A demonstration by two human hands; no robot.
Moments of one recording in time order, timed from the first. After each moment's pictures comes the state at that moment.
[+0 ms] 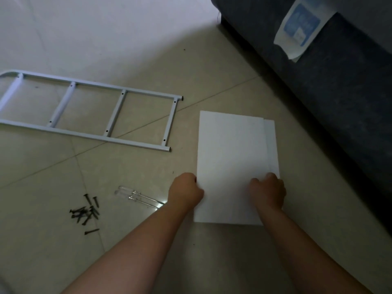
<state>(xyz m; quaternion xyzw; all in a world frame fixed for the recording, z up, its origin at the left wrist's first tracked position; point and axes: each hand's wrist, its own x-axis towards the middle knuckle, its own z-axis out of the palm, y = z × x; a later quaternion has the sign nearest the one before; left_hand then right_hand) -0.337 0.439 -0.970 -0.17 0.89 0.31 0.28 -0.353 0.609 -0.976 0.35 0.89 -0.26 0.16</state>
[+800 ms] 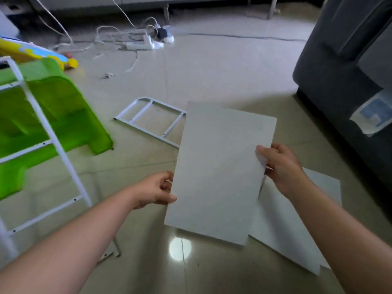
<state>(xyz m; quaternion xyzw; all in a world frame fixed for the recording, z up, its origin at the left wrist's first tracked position) -0.230 0.203 -0.880 -0.22 0.71 0.63 0.23 -0.367 0.453 -0.828 0.08 0.67 -0.70 0.21</state>
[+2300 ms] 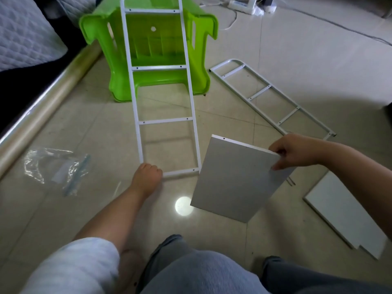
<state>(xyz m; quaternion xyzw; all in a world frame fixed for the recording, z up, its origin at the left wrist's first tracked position) 0.072 0.105 -0.967 -0.20 0.97 -0.01 0.11 -0.213 0.314 -0.771 -0.54 0.78 0.08 0.31</state>
